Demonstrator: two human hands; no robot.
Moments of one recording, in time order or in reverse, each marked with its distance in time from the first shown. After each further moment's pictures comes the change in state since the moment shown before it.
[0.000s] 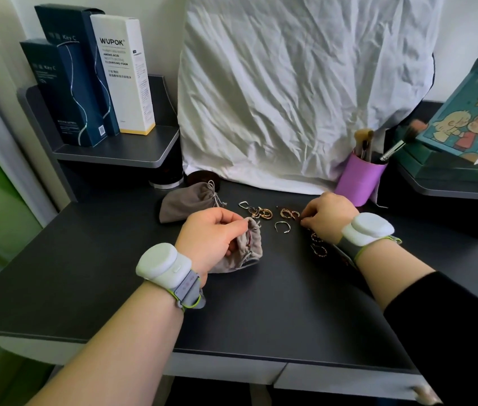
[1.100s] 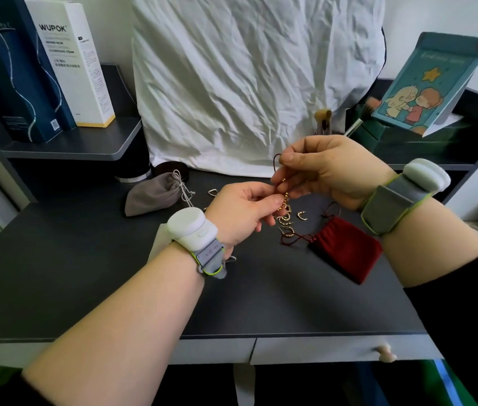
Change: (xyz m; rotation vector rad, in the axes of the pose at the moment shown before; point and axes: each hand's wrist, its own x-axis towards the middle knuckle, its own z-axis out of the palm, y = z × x) left_hand -0.006 0.033 0.072 -0.131 -0.407 0.153; right_hand -0.064 -0.009 -0.087 1.175 -0.178 -0.082
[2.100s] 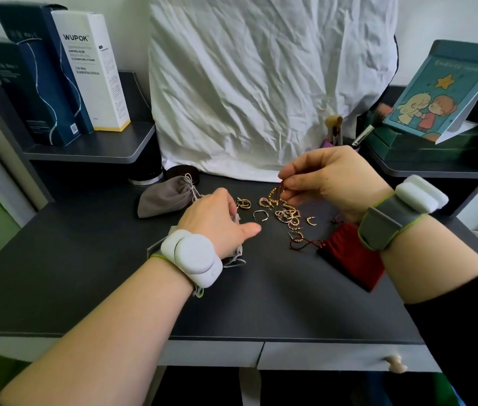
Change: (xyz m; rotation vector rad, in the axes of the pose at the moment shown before) left_hand -0.018 -0.002 -0.037 0.973 0.312 -0.135; right_hand 0.000 0.007 0.014 -0.056 0.084 -0.064
